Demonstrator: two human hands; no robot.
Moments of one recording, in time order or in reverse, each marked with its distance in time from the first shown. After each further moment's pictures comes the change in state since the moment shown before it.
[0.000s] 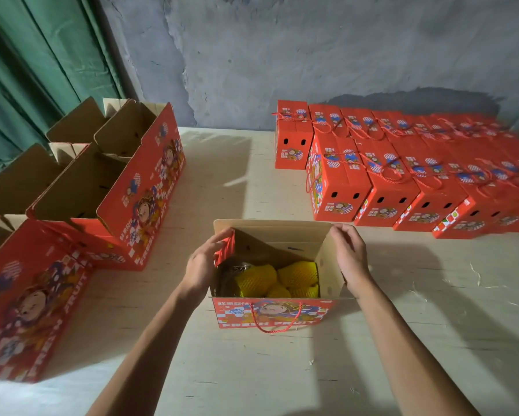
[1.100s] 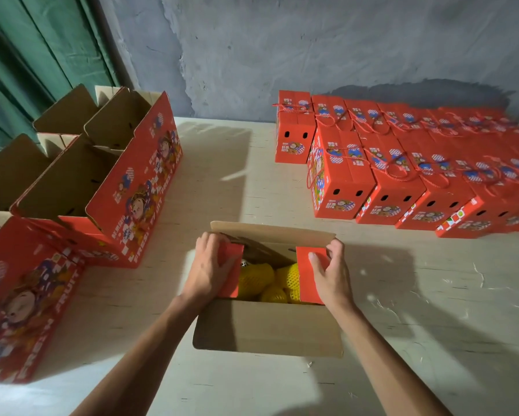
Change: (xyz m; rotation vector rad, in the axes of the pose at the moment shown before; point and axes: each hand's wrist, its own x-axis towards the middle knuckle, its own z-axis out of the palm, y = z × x) left_hand 0.041 -0.055 -0.006 0.804 0.119 0.614; right_hand -0.026 0.050 0.021 -0.410 -0.030 -0.133
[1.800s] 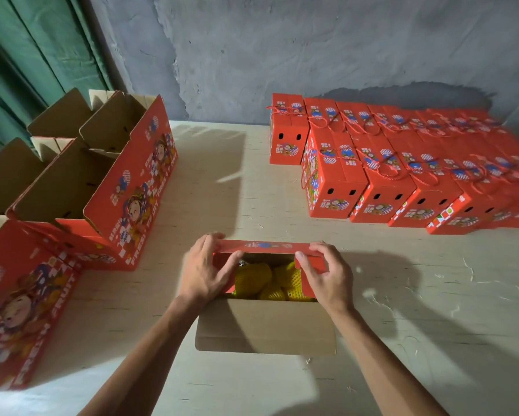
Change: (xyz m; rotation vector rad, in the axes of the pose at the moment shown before) left_hand -0.007 0.006 -0.010 0.069 0.042 0.021; right_hand -0.019 -0.019 -0.012 -0.033 0.199 -0.400
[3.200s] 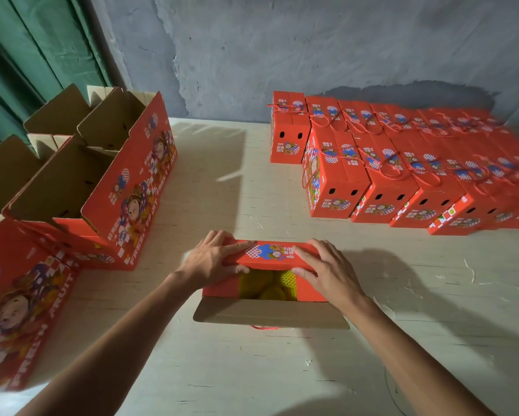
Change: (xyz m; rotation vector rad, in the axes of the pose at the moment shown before) left_hand 0.044 -0.020 -0.001 0.330 -0.565 0.163; right_hand 0.026 0.020 -0.009 -0.546 -0.563 -0.285
